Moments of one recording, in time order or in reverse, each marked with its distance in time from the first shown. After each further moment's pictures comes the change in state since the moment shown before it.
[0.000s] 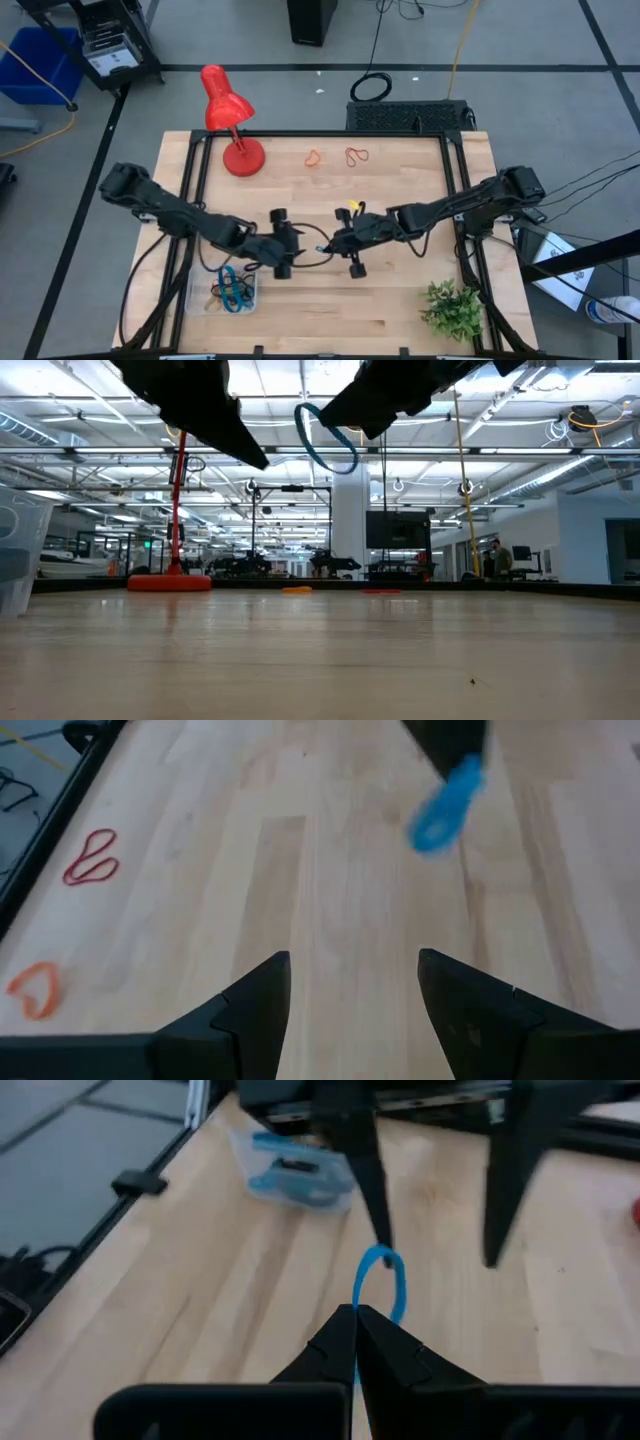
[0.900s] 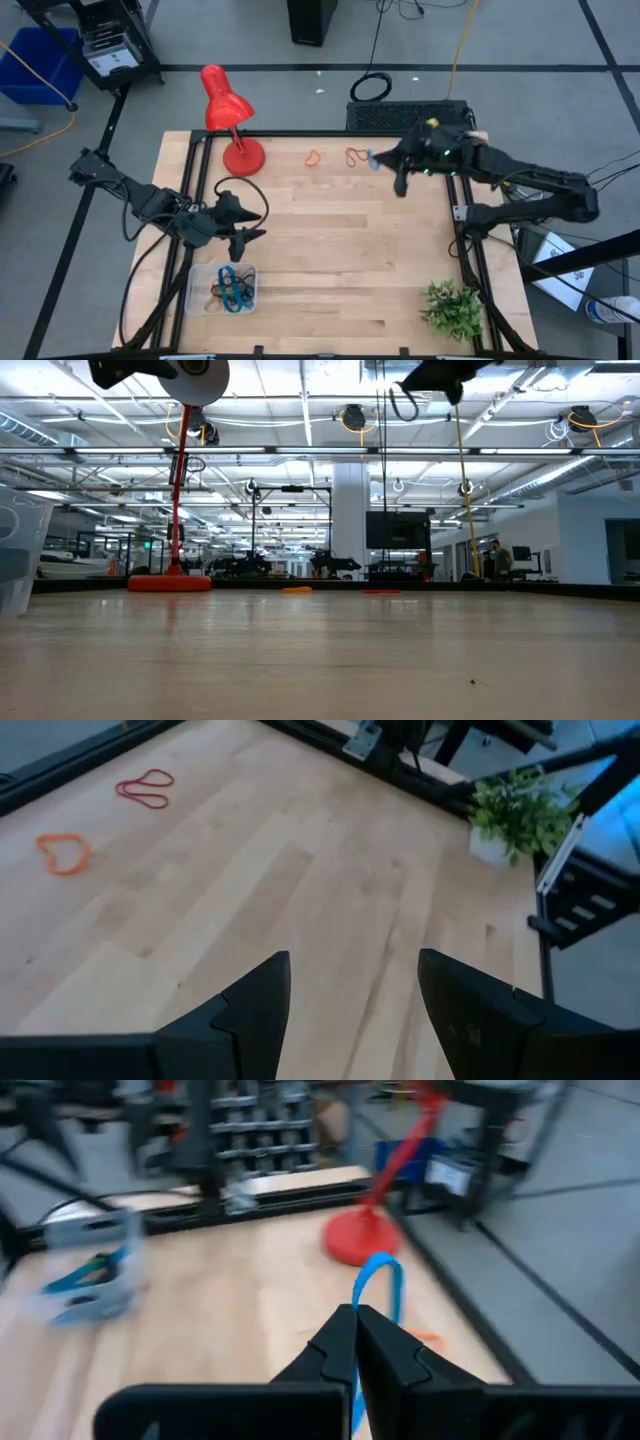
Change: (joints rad) left arm -0.109 -0.523 0.000 -0.387 -0.070 -0.602; right arm -0.480 -0.579 -0.002 -0.379 -0.004 0.045
